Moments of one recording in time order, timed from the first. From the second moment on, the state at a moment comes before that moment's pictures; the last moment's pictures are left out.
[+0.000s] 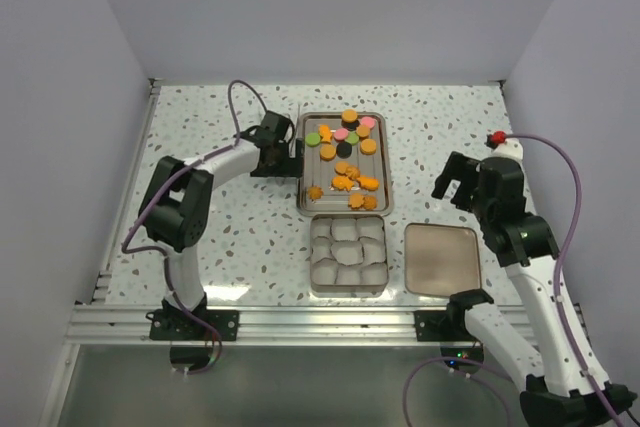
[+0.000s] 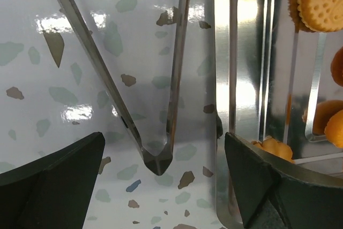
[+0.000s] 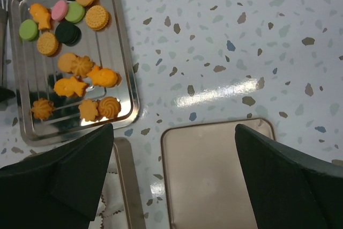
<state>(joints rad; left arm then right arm) -0.43 1.91 1.31 -0.41 -0.09 -0.38 0.20 0.78 0.94 -0.75 0.26 0.42</state>
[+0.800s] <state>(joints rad) -0.40 2.02 1.41 -0.43 -0.17 -0.41 0.20 0.84 0.94 -0.76 0.22 0.33</state>
